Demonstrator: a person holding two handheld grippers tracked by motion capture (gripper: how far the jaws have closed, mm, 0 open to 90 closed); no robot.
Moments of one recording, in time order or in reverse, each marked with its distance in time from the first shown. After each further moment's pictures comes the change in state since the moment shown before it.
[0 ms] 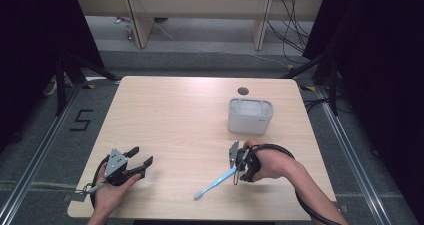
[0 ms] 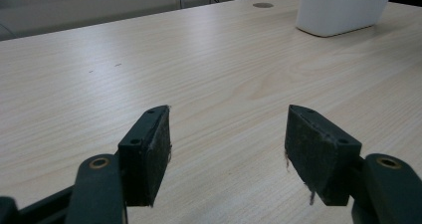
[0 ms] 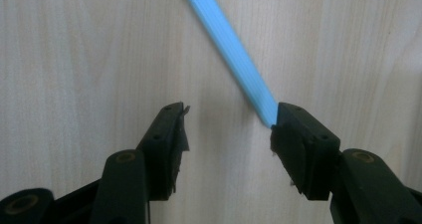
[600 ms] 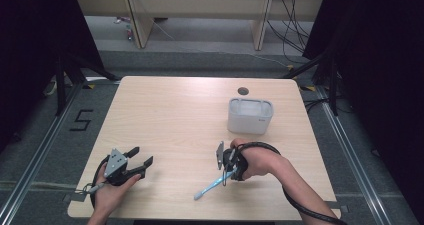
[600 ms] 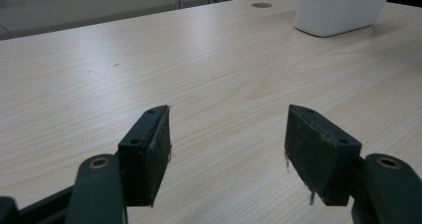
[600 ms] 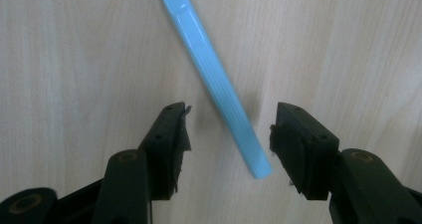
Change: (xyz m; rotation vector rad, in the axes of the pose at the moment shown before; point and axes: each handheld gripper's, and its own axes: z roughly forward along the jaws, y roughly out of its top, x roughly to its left) left arm 0.000 0.000 0.000 0.000 -0.004 -0.001; right arm -0.005 0.033 0.010 0.024 0.019 -0.110
